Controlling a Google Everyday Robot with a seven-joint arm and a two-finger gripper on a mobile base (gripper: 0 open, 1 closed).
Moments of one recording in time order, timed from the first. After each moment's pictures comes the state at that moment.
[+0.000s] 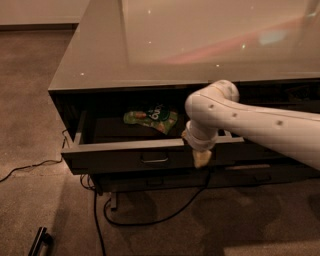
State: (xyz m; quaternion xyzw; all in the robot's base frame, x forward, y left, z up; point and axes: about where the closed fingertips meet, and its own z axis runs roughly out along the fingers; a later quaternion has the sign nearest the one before) arm 0.581 -0.126 0.637 -0.81 0.57 -0.06 0.07
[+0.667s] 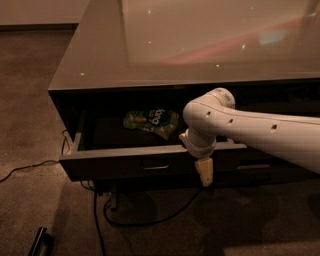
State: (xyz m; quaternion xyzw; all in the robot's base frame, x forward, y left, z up) arm 0.561 -0.130 0.618 -0.81 0.58 -0.05 0.05
